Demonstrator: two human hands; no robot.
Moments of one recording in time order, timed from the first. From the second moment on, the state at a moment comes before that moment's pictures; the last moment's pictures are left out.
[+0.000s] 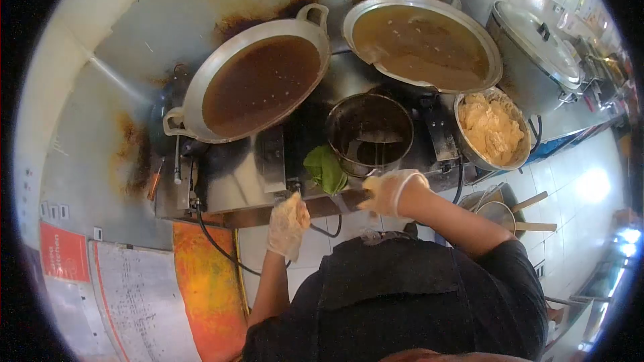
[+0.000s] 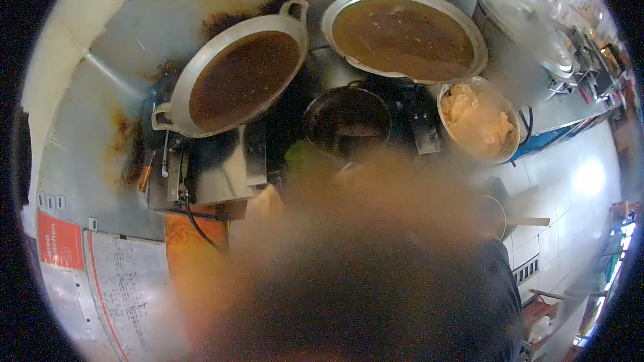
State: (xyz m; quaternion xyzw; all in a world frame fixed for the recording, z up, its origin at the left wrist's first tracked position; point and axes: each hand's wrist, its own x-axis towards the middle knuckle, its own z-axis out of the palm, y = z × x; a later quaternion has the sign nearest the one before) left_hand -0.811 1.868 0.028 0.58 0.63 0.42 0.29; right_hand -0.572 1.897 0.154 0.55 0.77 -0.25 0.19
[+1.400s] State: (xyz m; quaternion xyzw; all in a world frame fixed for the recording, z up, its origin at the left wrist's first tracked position) left_hand -0.988 1.643 -0.318 0.45 0.73 0.01 0.51; right_hand -0.147 2.116 0.184 0.84 0.50 0.13 0.15
